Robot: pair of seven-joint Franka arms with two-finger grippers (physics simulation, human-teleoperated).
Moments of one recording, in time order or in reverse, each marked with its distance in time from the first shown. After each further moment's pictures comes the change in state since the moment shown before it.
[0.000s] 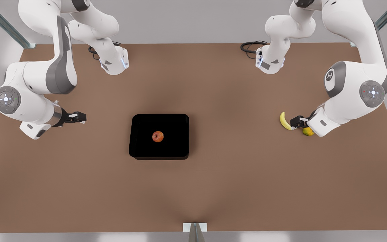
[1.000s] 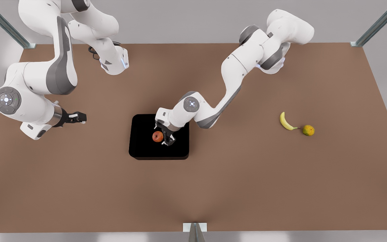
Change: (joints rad) left arm -0.621 0.835 -0.254 0.512 0.008 0.858 0.285; right arm 0.000 0.003 -0.001 0.000 0.001 0.001 -0.007
